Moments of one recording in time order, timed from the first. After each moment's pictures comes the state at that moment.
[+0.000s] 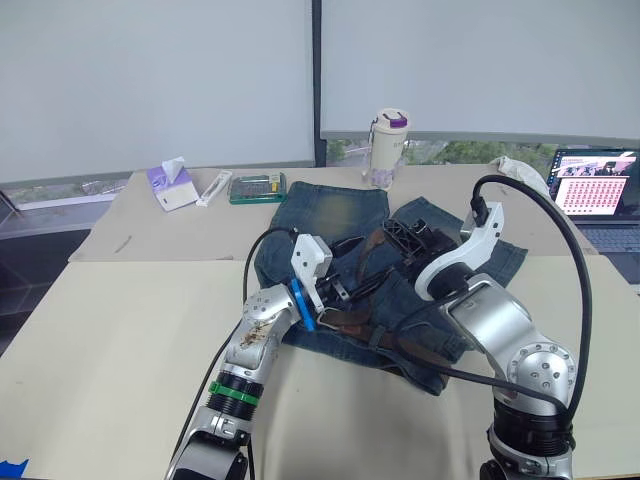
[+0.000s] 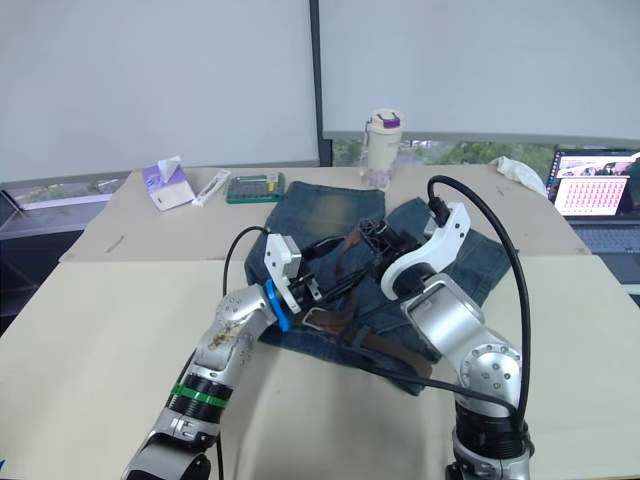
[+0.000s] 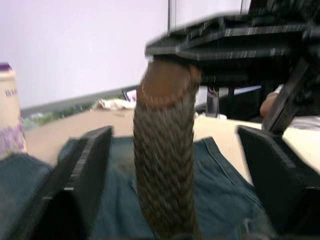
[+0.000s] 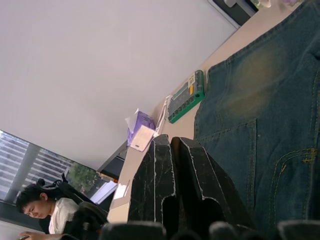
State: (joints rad) left arm -0.53 0.03 -0.13 0.17 -0.28 -0.01 -0.78; right arm -0.43 -0.24 -0.13 -0.53 1.55 0.64 -0.69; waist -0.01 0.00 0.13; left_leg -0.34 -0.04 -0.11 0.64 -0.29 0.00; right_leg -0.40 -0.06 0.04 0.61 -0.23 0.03
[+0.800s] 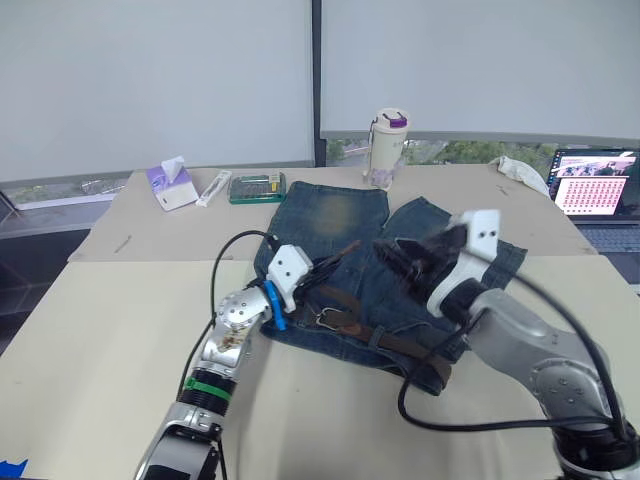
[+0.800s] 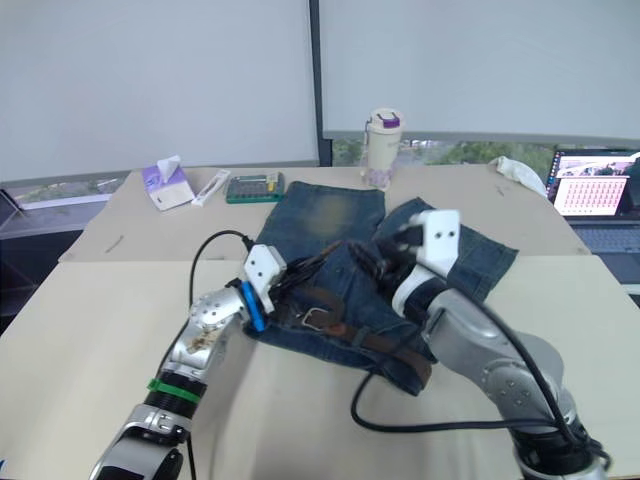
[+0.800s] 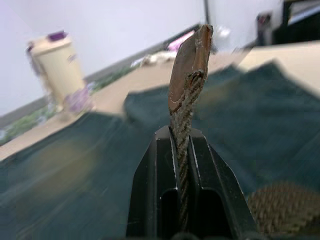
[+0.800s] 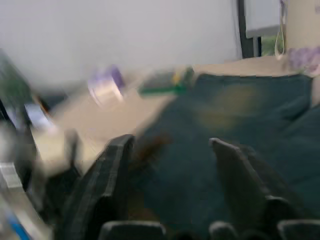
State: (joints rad) left arm -0.53 0.26 -0.13 0.34 -0.09 -0.22 -0.72; right arm -0.32 -0.75 0.16 -0.65 0.97 0.70 -0.12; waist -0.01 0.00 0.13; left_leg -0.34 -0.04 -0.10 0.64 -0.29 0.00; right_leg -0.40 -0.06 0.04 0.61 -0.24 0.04
